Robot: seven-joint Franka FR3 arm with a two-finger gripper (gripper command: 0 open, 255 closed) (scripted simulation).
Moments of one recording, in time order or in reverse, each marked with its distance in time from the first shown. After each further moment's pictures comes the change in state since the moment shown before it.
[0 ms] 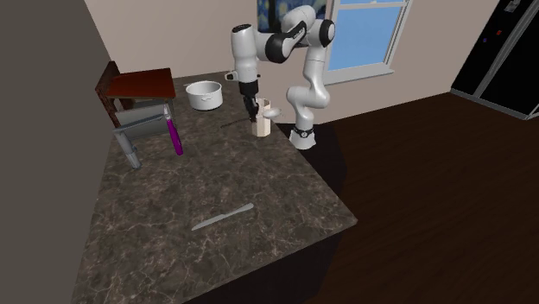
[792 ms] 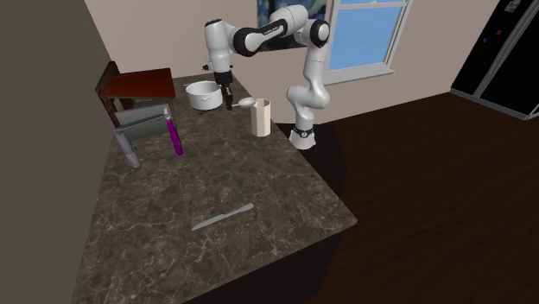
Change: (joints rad) arm -0.094 0.077 -0.218 0.112 -0.034 -0.049 -0.302
